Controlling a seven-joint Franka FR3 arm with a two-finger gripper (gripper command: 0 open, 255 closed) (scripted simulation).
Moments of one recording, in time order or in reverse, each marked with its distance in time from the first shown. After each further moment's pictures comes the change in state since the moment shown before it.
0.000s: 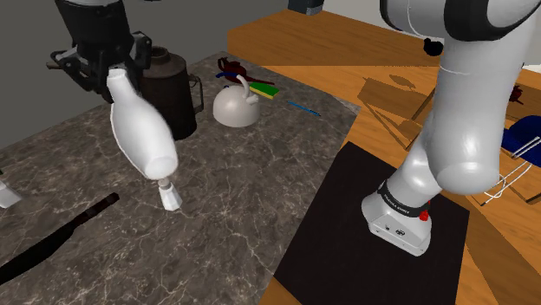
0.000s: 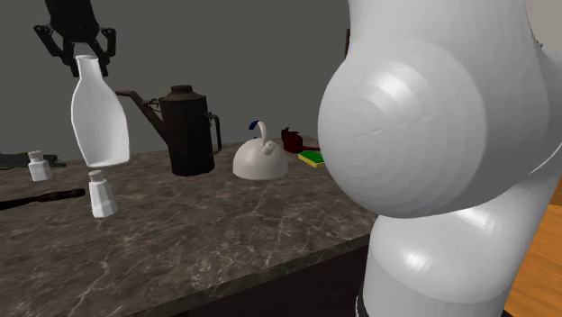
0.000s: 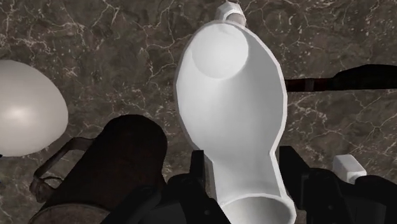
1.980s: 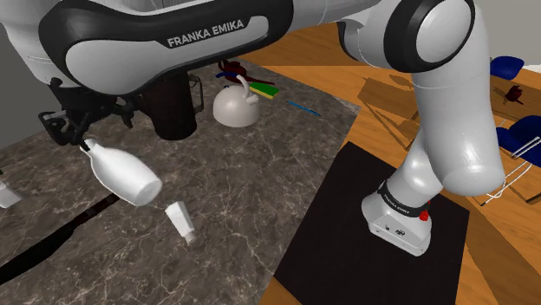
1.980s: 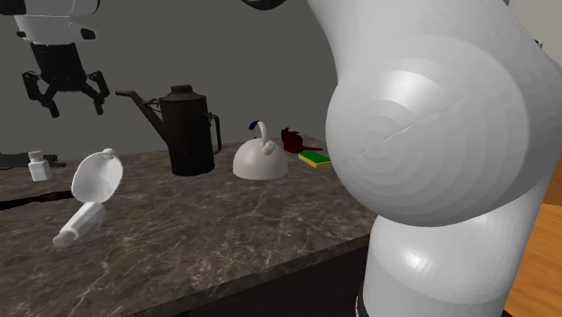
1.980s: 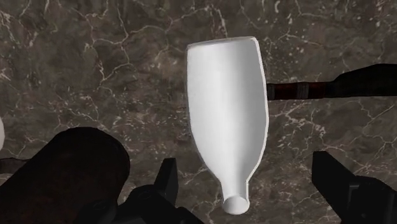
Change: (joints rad) arm 0.104 0.234 -0.040 0.106 -0.102 0.104 0.080
